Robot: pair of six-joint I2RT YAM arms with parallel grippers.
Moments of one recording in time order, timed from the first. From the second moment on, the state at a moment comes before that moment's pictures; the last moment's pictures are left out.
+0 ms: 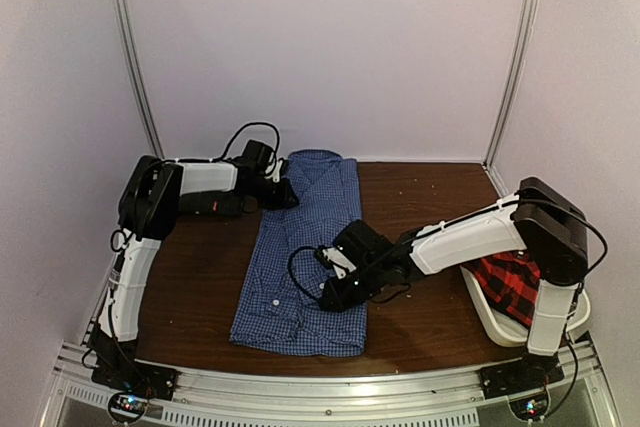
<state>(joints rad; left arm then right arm) -0.44 2.44 1.86 -0.27 0.37 -0.41 0.99 1.90 1.09 -0.15 -0.27 0.54</state>
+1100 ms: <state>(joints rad) -0.44 1.82 1.10 -0.31 0.30 -0.43 0.98 2.01 1.37 -0.30 -0.11 0.48</state>
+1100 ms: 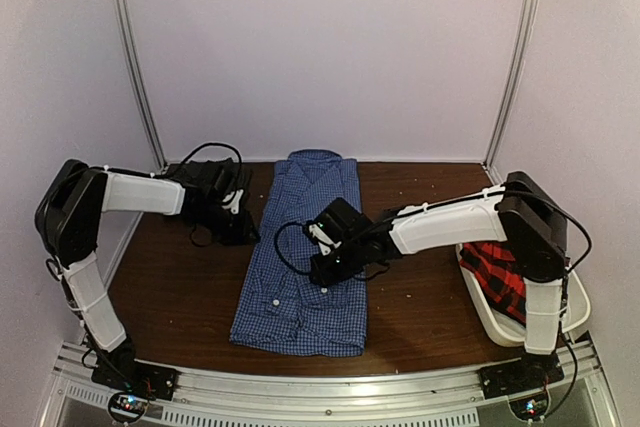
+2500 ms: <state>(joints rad) -0.72 1.40 0.58 -0.32 0.30 -0.70 0.98 1.55 0.73 -0.22 -0.26 0.70</state>
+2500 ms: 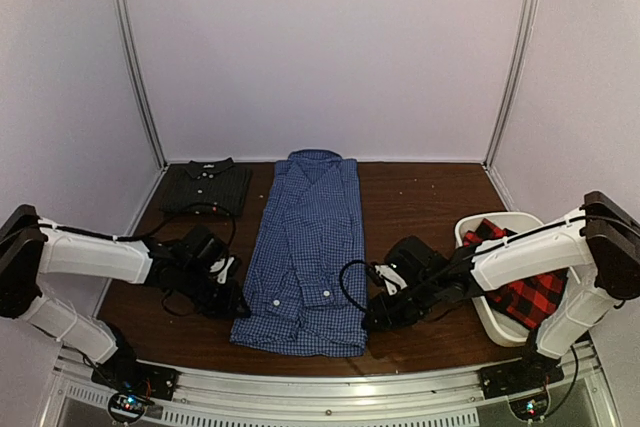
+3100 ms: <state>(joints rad) -0.82 1.29 0.46 -0.31 0.32 -0.80 0.98 1.55 0.62 -0.01 -0.38 0.82</state>
